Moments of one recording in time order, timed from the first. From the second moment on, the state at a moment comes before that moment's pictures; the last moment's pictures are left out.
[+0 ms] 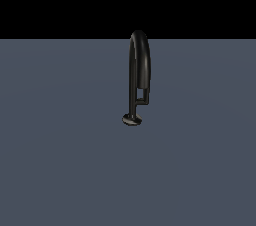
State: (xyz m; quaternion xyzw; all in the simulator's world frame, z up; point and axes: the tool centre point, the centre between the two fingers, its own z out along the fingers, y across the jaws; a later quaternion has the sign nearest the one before) arm -0.069 -0.019 0.401 -0.91 0.23 0.26 0.22
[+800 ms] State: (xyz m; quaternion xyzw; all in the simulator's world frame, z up) arm 0.000 -0.044 0.319 -0.80 0.34 0.38 0.33
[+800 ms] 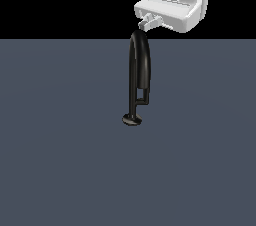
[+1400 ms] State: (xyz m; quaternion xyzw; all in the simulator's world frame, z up) arm 0.036 -0.060 0.227 -0.66 0.43 0.47 0.41
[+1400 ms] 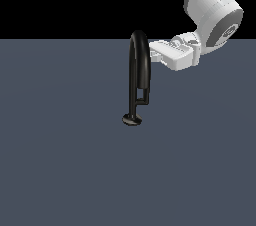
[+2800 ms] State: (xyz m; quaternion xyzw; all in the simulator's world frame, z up) arm 0.036 -0.058 0.145 -0.51 0.49 0.53 0.47
